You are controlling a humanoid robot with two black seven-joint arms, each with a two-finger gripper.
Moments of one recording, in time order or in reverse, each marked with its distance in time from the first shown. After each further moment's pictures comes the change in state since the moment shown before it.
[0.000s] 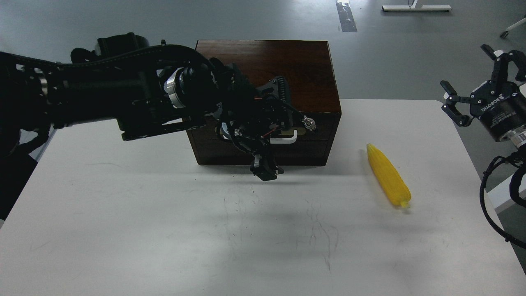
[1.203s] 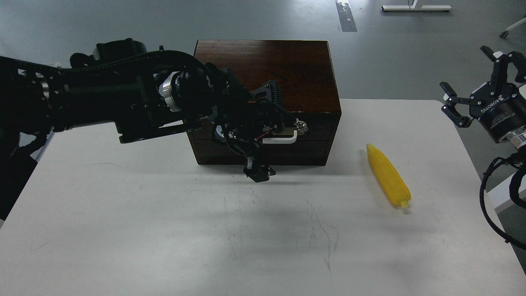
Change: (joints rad) left arm 0.012 0.004 0.050 0.005 0.012 0.000 0.000; right arm -0.004 0.000 0.001 0.000 0.000 0.000 0.000
